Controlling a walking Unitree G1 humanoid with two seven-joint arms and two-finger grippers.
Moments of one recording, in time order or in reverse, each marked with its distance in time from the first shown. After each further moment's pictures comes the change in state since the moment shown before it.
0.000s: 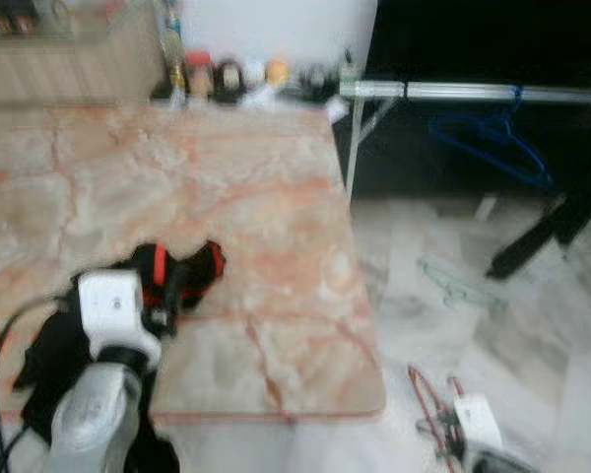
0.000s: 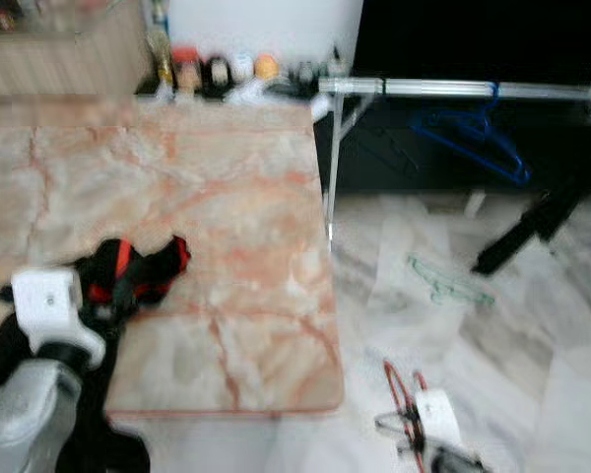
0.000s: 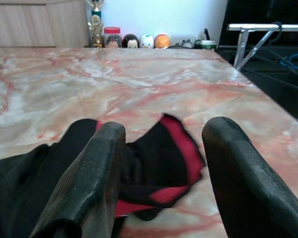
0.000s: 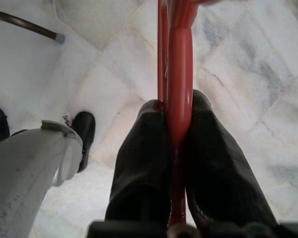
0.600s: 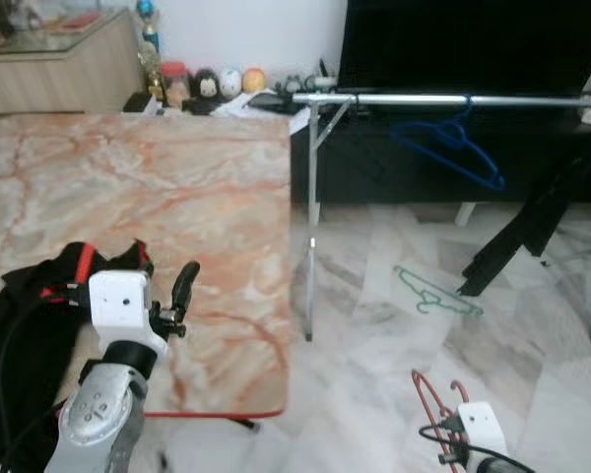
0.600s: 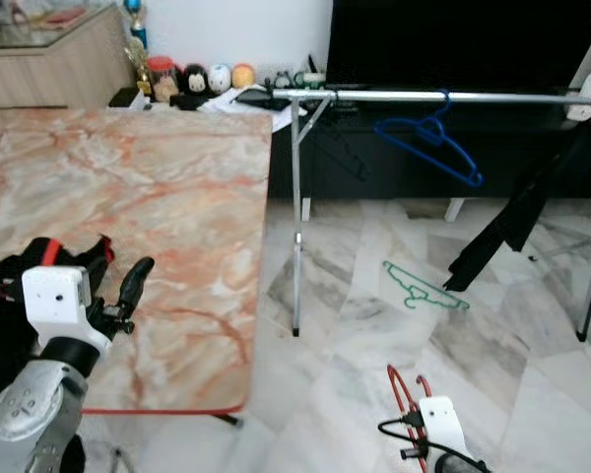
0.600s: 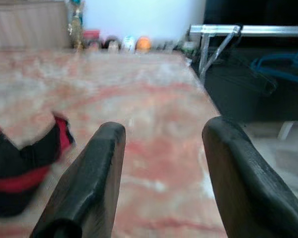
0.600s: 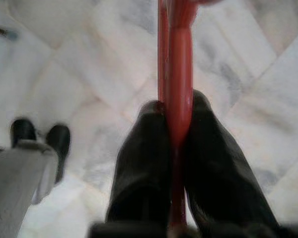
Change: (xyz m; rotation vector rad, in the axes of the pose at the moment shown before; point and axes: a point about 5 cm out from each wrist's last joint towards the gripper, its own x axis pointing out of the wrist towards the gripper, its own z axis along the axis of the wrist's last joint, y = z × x) left arm 0.001 0.002 0.001 0.014 -0.007 -0.003; right arm 0.002 0.007 0.003 0.002 -0.009 0.019
